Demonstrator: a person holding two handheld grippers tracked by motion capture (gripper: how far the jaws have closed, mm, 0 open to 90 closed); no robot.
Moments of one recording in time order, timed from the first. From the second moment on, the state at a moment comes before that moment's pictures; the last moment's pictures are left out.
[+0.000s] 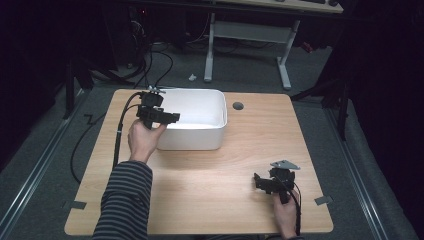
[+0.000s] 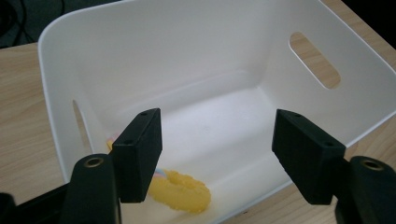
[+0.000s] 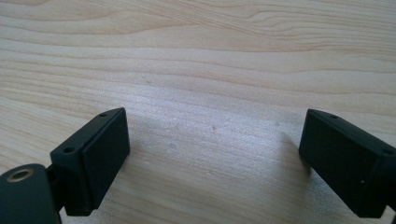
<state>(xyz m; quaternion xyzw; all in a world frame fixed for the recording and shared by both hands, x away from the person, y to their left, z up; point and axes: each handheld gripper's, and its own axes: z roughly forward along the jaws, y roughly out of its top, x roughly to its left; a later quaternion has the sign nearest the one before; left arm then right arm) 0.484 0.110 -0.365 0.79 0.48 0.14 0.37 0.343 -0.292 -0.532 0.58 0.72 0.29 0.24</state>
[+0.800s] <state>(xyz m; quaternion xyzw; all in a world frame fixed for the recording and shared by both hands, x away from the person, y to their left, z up) 0.439 0.145 -0.349 0.76 0.47 0.19 0.40 0.343 -0.292 -0.532 0.58 0.72 0.29 0.24</state>
